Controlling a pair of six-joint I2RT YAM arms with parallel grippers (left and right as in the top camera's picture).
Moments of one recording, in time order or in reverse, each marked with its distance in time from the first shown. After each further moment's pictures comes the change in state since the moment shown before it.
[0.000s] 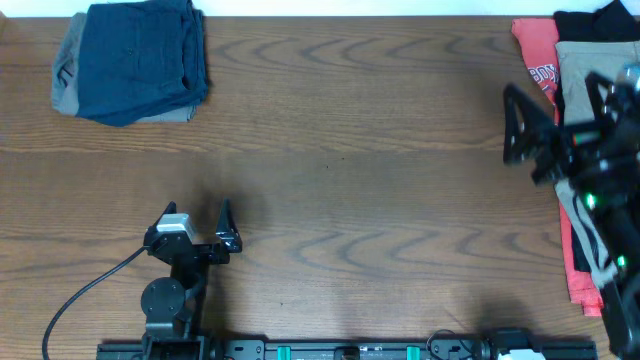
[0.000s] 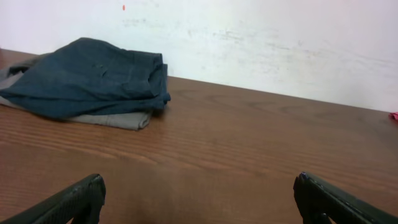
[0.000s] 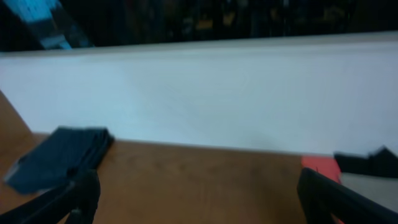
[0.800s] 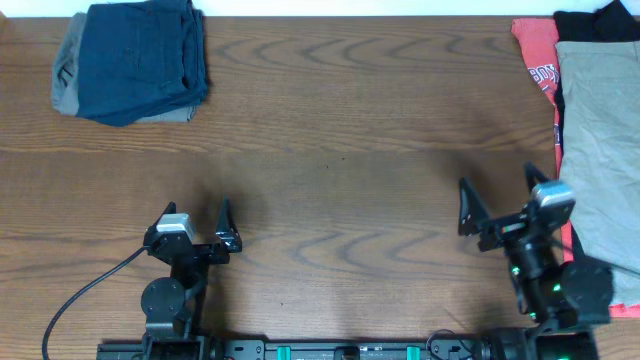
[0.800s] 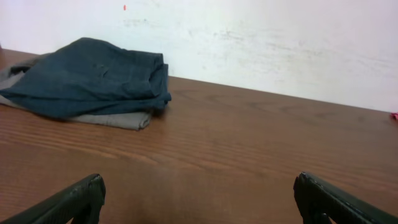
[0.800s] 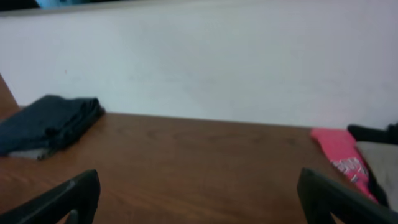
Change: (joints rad) left arm 0.000 0.000 0.000 -0.001 -0.004 0.000; right arm 0.000 -0.549 -0.985 0.555 -0.027 -0.026
